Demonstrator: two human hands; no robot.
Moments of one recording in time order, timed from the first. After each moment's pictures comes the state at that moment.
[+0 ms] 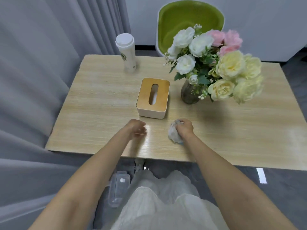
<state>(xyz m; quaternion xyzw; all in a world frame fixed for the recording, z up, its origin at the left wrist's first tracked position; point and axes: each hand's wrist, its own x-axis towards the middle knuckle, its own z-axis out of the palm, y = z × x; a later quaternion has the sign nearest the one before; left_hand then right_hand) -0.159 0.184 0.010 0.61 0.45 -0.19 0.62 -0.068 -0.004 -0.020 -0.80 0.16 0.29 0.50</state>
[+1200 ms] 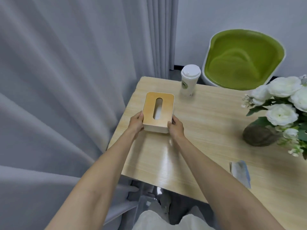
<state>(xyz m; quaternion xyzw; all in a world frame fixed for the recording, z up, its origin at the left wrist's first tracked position) -0.184 0.424 0.037 0.62 0.43 0.07 0.65 -0.100 0.287 0.023 -0.76 -0.06 0.29 0.58</state>
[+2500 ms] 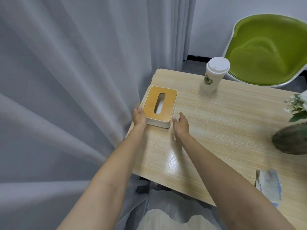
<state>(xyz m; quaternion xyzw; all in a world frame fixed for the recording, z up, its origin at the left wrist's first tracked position) -0.187 0.493 0.011 0.59 0.59 0.18 0.53 -0.116 0.362 0.001 -0.80 -0.03 0.33 0.50</state>
